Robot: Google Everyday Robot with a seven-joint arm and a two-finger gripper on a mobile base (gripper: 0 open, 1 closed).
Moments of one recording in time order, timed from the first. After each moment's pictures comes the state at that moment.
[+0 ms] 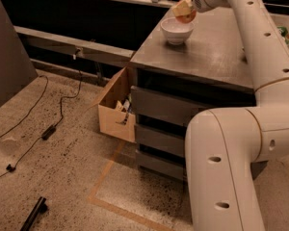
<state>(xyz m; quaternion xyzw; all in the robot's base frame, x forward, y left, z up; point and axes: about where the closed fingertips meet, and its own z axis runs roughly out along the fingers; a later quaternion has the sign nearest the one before) 0.900 -0.157 0.962 -0.32 0.80 0.03 0.51</state>
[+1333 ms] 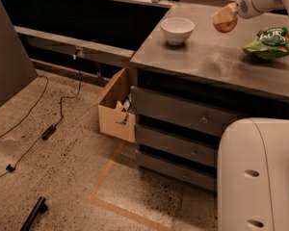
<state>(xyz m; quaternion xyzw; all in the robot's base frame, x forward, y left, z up) 0.841 -0.290 0.954 -0.27 0.84 0.02 0.47</state>
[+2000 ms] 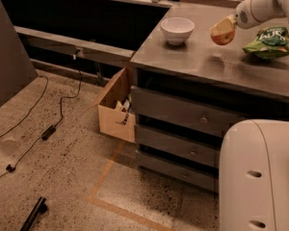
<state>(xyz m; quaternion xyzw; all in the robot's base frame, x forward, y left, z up) 0.827 -0.290 0.917 -0.29 0.86 0.04 0.43</state>
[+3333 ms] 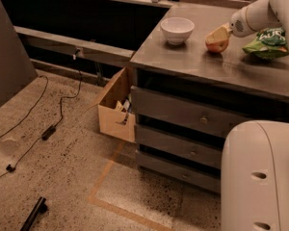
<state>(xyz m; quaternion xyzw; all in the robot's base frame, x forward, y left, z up) 0.827 -0.278 0.888 -0.30 0.85 0.07 0.42</state>
